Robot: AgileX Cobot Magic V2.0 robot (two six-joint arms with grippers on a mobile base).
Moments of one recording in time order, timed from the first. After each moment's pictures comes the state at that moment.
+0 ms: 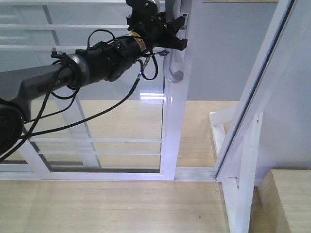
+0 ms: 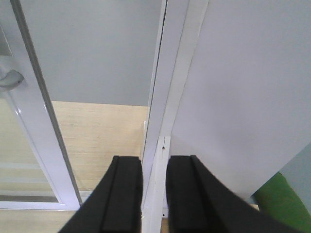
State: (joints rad) left arm -0.51 2.21 -1.72 0.41 -0.43 -0.36; right arm -0.11 0.83 -0.69 0.01 0.47 -0.13
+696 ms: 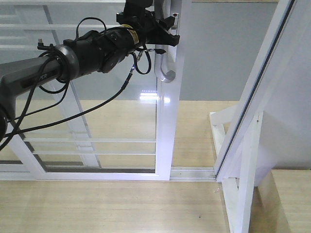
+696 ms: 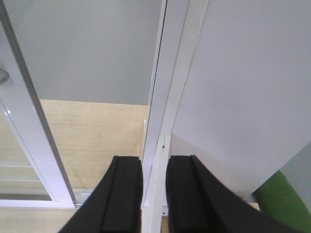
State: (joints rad) left arm -0.49 2.14 -1.71 0.41 -0.23 -0.36; right arm -0.11 0.84 -0.69 0.01 0.47 -0.13
